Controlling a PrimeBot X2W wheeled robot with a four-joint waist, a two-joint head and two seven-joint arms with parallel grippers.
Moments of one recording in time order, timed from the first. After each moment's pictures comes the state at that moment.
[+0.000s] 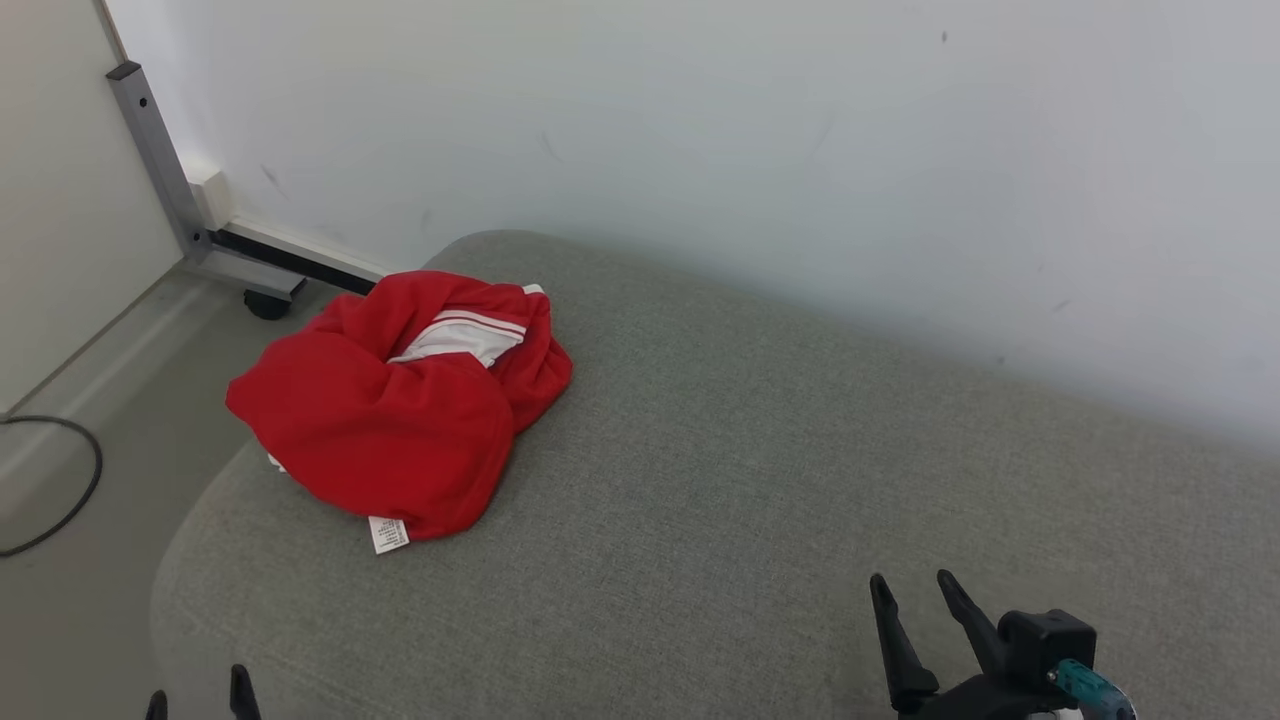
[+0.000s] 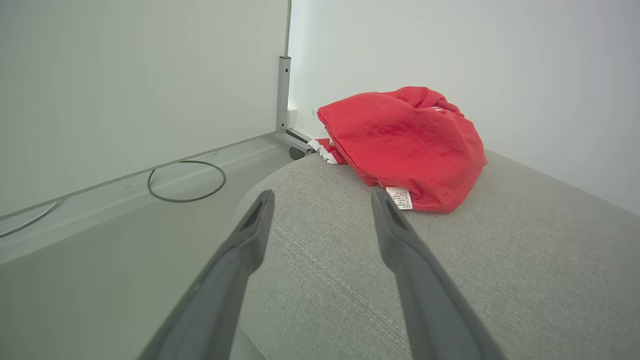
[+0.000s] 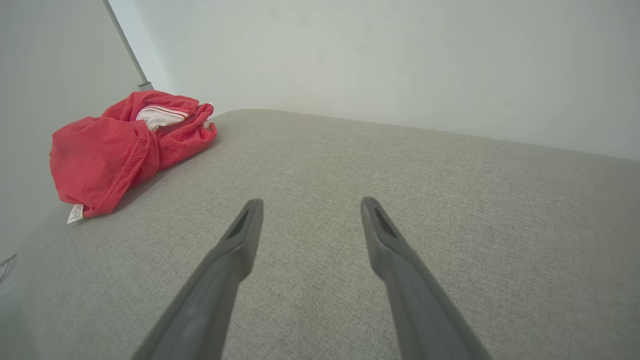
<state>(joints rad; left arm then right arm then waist) 0.08 0.07 0.17 0.28 -0.25 -0.05 -0.26 -0.07 -0.05 0.06 0.40 0.20 0.13 -0.14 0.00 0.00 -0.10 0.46</state>
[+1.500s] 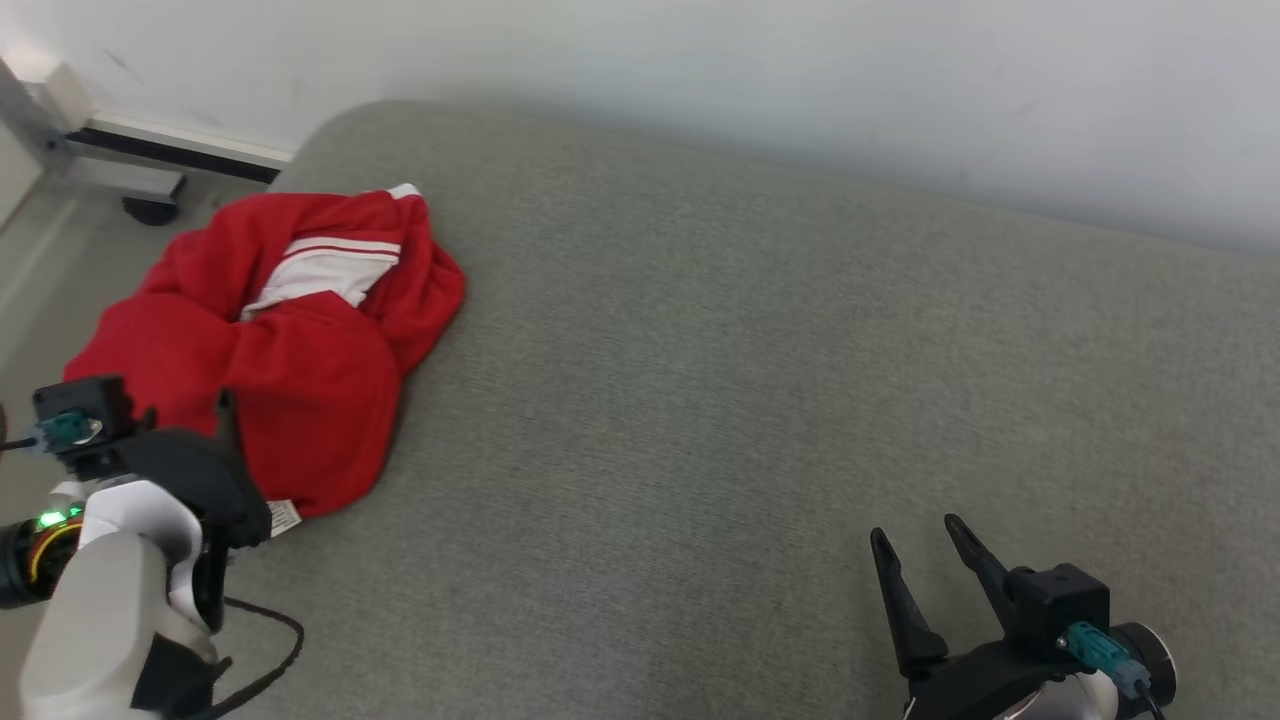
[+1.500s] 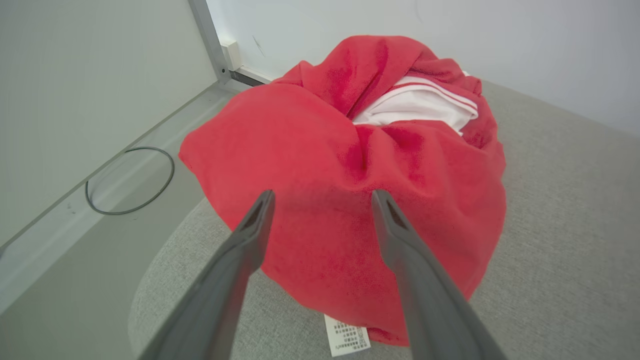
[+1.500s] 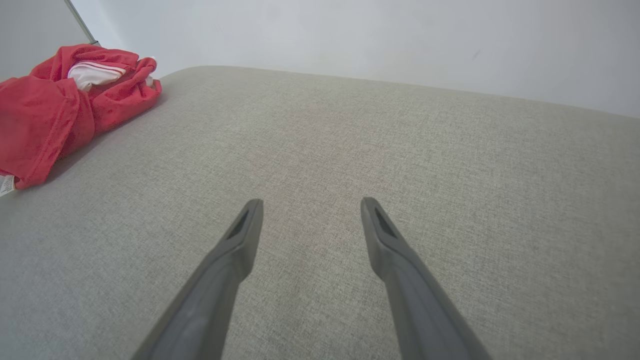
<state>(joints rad) -0.69 0.20 0.12 0.90 -0.23 -0.09 0.03 -0.01 -0.05 0.06 0.06 0.07 0.13 0.07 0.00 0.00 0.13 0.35</state>
